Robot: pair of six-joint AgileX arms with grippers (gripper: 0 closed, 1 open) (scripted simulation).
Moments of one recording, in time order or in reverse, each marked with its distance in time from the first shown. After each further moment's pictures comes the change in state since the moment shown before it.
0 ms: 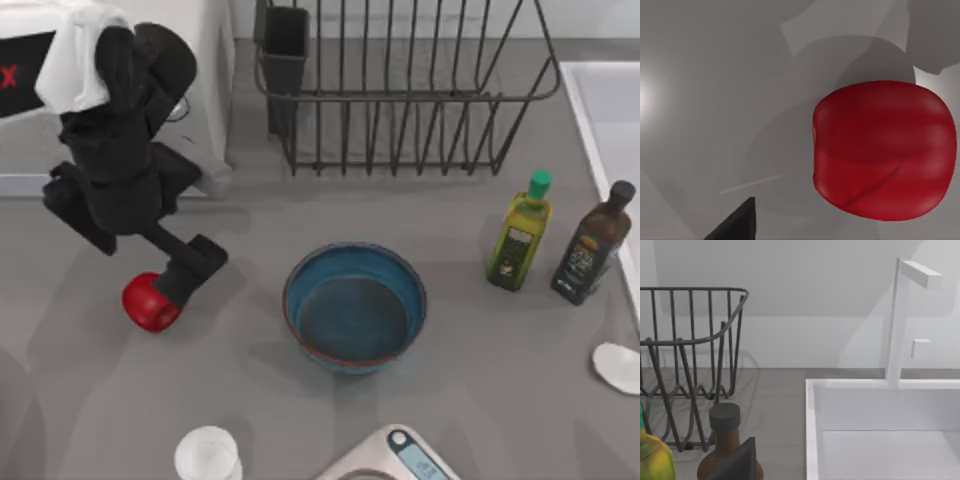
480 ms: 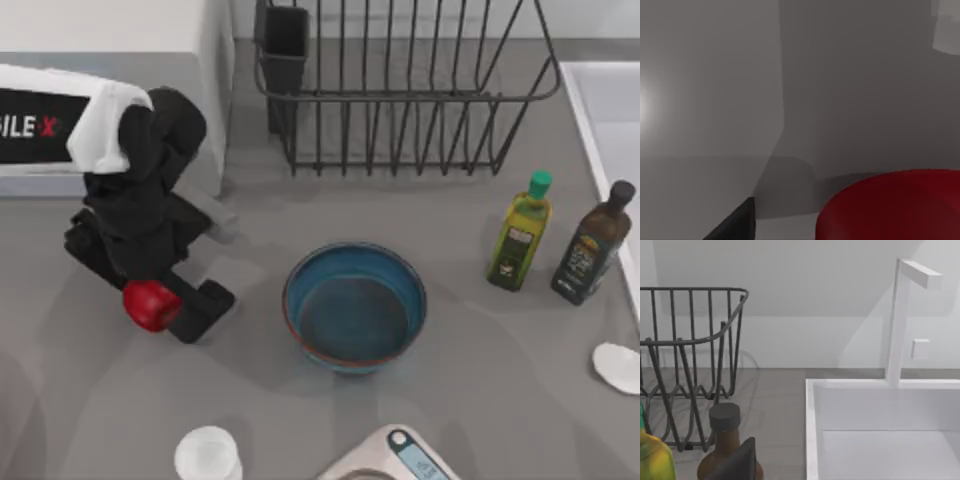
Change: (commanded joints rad) left arm 0.002 0.093 -0.149 0.245 0.000 0.008; right arm 0.000 0.000 0.000 0.000 0.000 0.000
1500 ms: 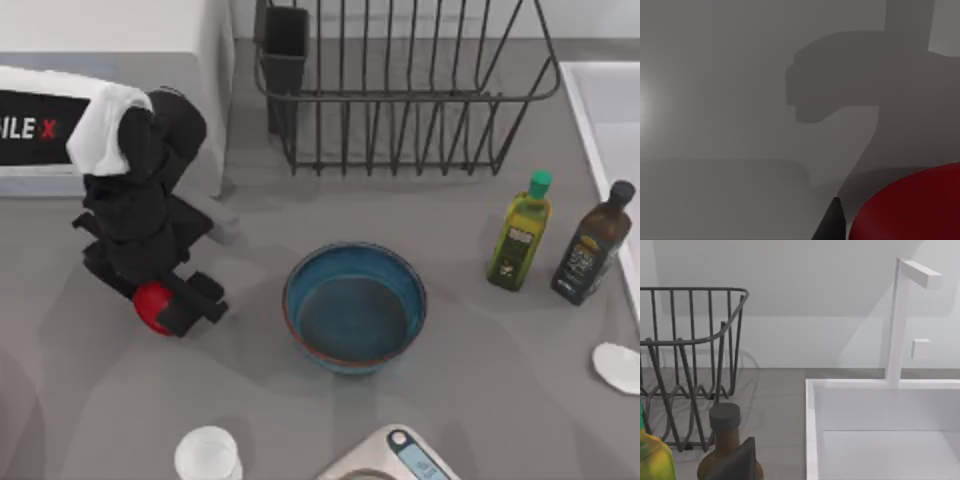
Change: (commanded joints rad) left arm 0.000 0.005 -0.006 0.008 0.000 0.000; right arm 0.000 0.000 0.000 0.000 0.000 0.000
